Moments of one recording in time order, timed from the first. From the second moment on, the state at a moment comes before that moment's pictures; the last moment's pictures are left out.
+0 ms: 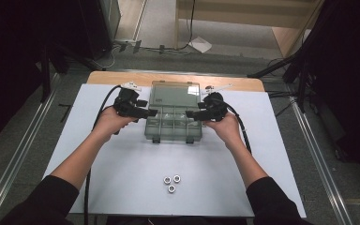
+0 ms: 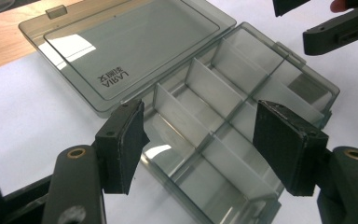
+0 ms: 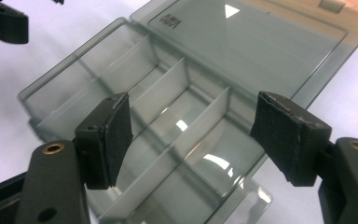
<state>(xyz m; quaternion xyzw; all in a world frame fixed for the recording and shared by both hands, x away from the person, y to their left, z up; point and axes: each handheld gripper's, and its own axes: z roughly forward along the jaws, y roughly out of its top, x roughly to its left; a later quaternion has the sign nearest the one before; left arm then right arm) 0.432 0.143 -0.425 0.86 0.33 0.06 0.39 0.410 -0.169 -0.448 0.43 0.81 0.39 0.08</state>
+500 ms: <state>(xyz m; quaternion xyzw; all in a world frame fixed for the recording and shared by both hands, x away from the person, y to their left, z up) 0.403 0.152 -0.435 0.87 0.31 0.06 0.38 0.378 -0.176 -0.449 0.40 0.81 0.42 0.07</state>
